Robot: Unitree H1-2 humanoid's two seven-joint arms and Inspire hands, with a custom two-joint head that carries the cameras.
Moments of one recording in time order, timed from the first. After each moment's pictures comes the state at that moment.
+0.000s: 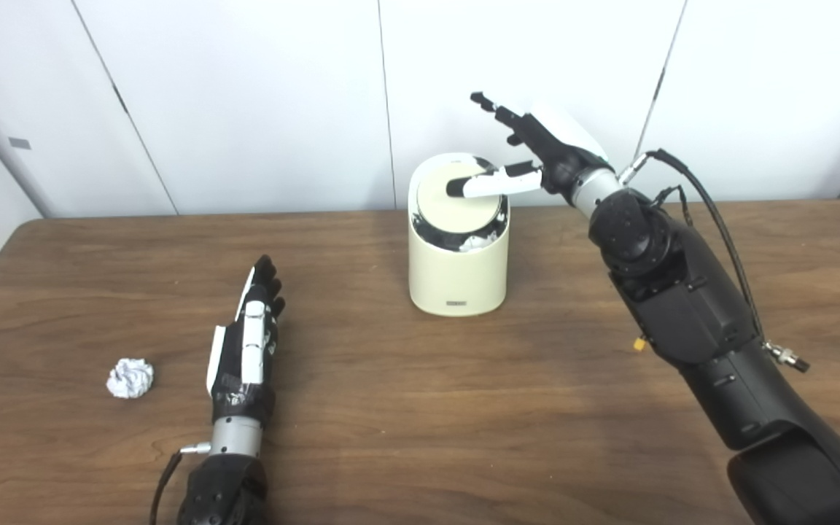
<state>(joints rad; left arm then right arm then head) -0.08 0.01 0.11 0.05 -0.12 -0.11 -0.02 -0.79 -0.26 0.29 0.21 -0.51 0.29 0.20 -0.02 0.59</state>
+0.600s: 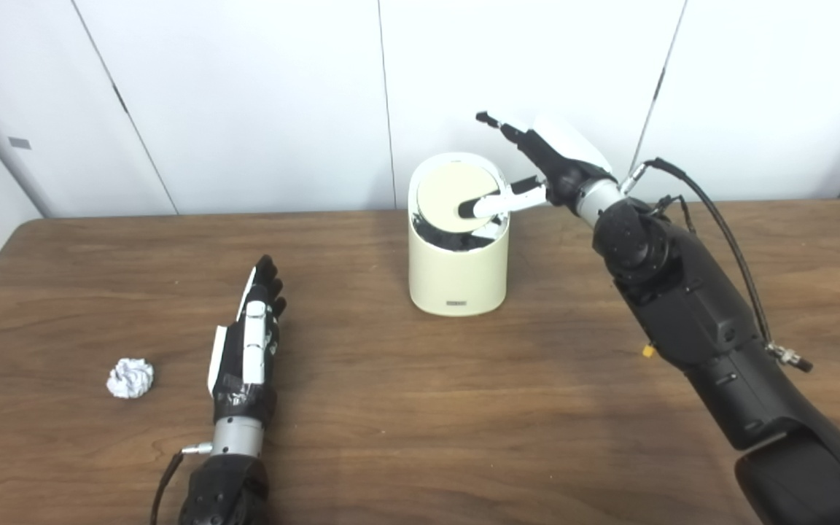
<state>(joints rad) -0.08 0.01 0.10 0.05 -0.12 -0.11 -0.02 -0.79 -0.28 0.31 0.28 -0.56 0.23 0.19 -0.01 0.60</state>
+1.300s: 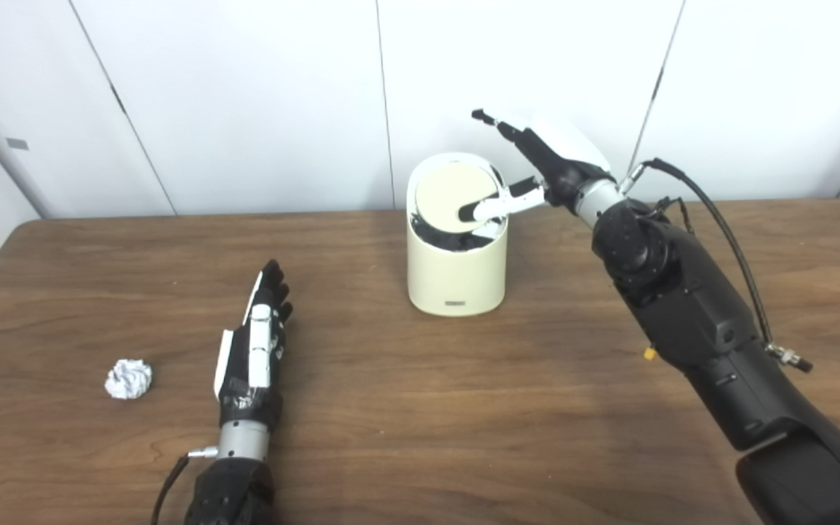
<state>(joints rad) -0.07 0.00 0.09 0.03 -0.12 -0.09 -0.01 -0.79 -0.28 0.32 0.29 -0.58 0.17 0.16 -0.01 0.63</state>
